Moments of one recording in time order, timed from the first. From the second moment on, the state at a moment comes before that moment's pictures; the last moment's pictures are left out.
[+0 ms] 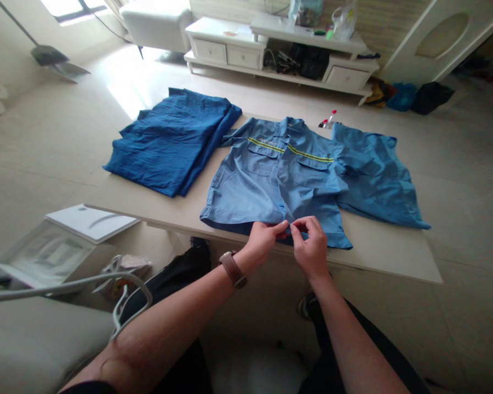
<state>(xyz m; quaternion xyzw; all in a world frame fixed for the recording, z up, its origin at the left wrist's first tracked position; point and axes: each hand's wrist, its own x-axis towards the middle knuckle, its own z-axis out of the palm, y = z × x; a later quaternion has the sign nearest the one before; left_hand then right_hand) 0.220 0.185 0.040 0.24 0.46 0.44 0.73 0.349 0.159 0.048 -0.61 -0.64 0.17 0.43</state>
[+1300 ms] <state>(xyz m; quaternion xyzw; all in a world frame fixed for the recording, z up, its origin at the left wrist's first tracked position) 0.208 0.194 0.039 0.56 0.50 0.37 0.56 0.362 0.169 0.038 -0.65 -0.48 0.41 0.42</state>
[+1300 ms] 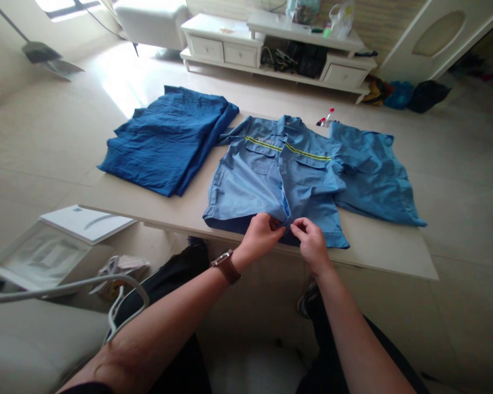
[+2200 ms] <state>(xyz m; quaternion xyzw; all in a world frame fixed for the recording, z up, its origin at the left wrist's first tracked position) 0.164 0.194 0.031 0.80 0.54 -0.04 0.24 0.357 0.149 0.025 -0.61 -0.67 0.43 0.04</state>
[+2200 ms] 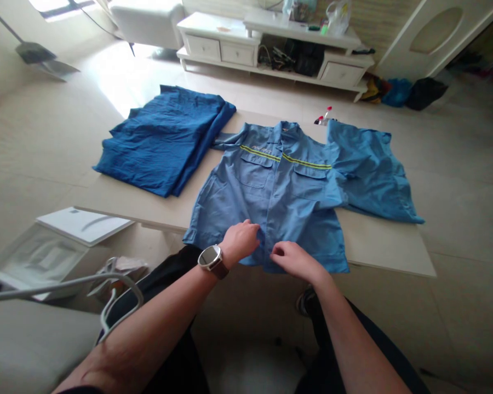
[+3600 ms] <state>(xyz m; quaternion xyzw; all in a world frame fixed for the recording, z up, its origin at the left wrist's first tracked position) 0.176 0.192 0.035 0.83 0.52 -0.04 0.21 0.346 0.146 0.030 -0.67 -0.72 0.19 -0.02</state>
